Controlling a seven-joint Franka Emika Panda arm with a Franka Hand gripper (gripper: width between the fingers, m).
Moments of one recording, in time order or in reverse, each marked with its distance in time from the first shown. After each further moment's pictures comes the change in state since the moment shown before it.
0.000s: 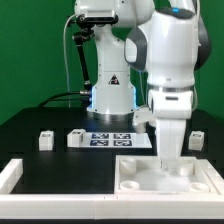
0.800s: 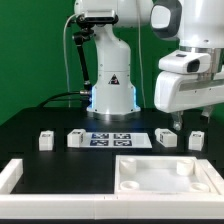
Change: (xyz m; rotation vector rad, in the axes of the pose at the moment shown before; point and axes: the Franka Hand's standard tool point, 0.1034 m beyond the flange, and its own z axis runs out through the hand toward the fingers) arm 0.049 -0.053 -0.040 -0.030 -0.006 0.744
